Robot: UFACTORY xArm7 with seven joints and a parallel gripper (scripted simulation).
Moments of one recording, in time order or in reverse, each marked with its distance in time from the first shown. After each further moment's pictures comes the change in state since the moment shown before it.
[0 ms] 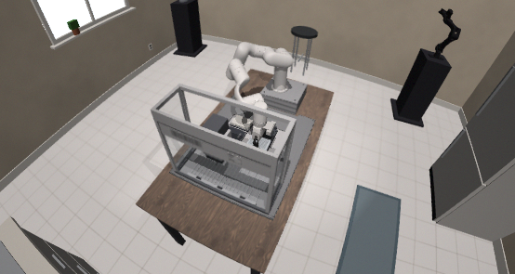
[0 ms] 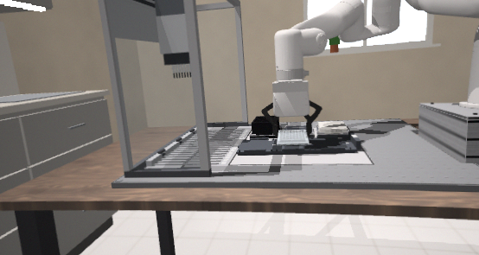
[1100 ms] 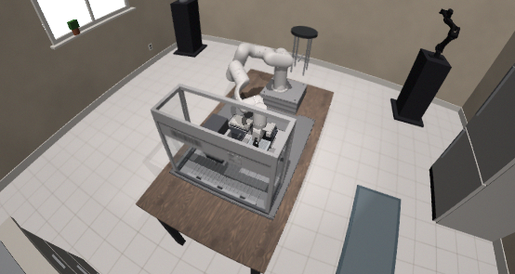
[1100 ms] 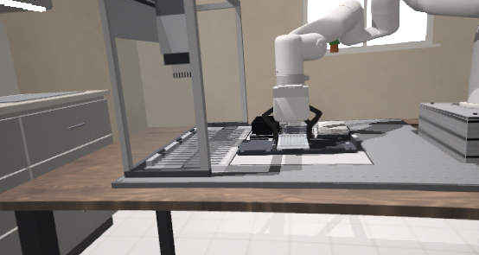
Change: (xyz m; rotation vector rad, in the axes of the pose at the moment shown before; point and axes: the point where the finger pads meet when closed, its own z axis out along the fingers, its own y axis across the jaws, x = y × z) arm 0.000 0.000 0.013 0.000 0.000 0.000
